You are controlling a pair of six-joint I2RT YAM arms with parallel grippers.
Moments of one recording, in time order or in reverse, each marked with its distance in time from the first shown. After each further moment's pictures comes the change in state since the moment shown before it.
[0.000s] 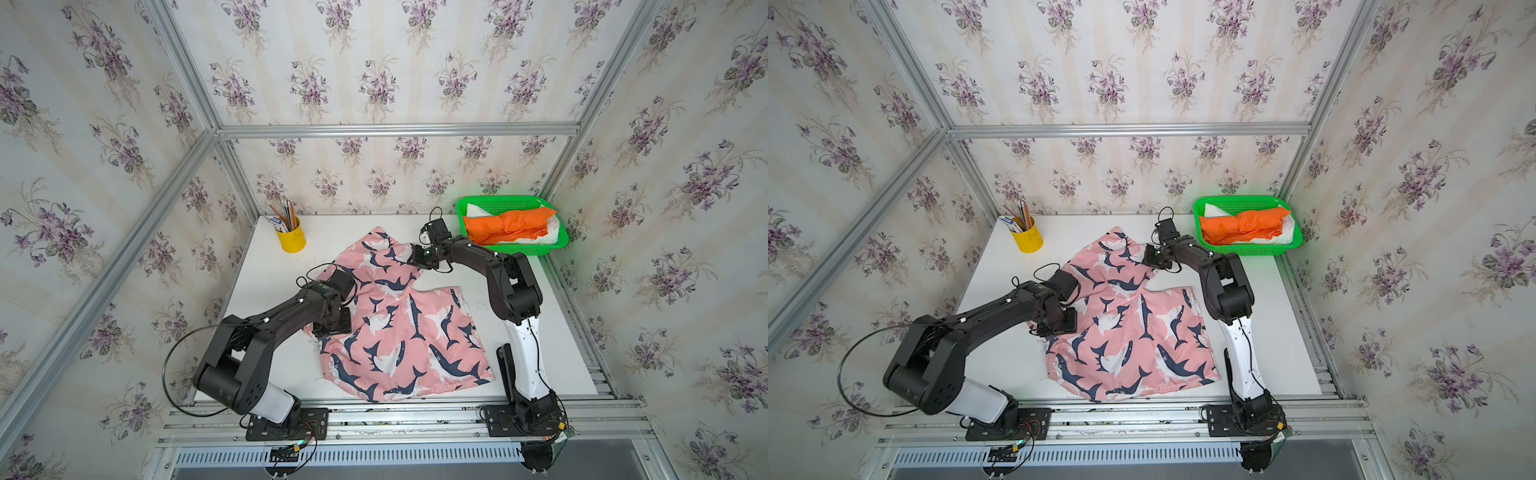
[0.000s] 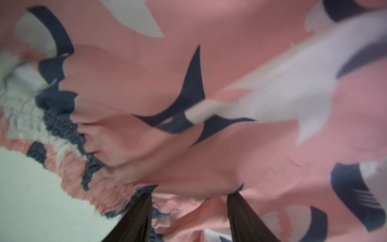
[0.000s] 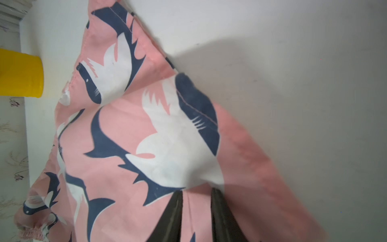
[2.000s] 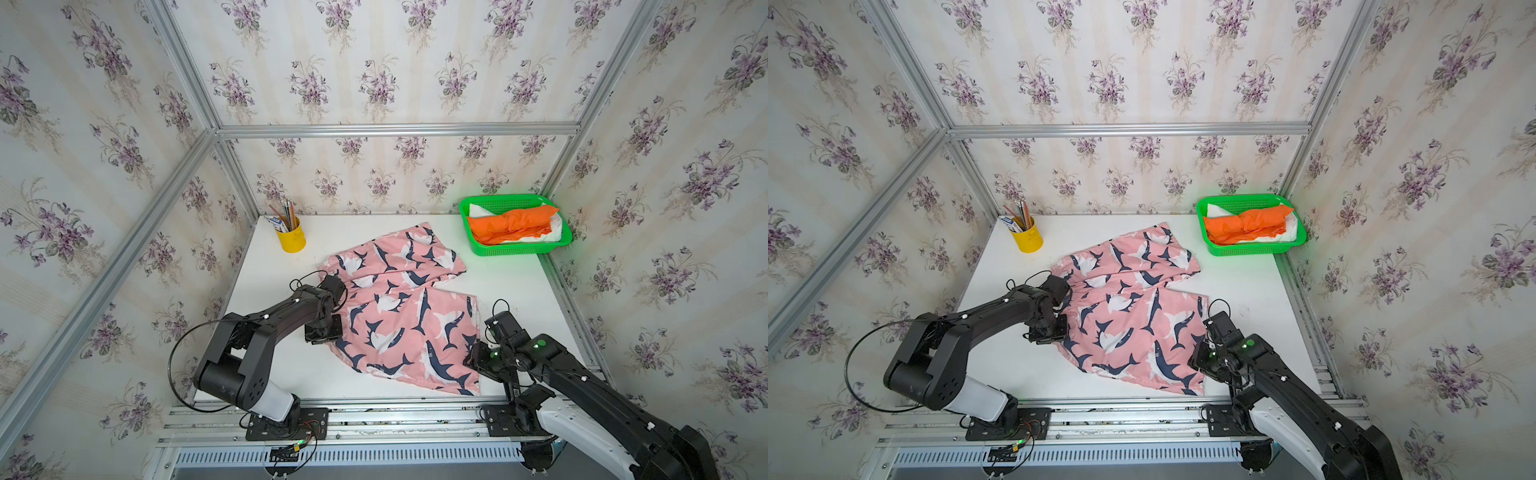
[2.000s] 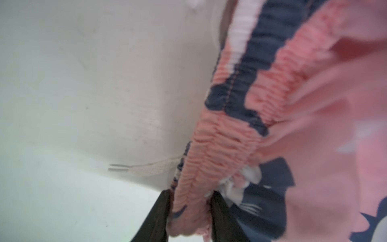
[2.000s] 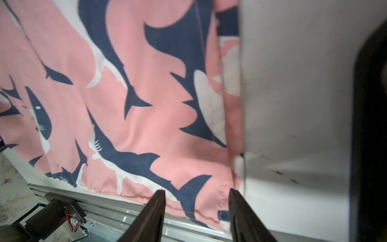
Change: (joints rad) left arm 0.034 -0.089 -0.106 -0.071 0.006 -0.006; right arm 0.148 -1.407 -1.159 -0.541 0.082 0.405
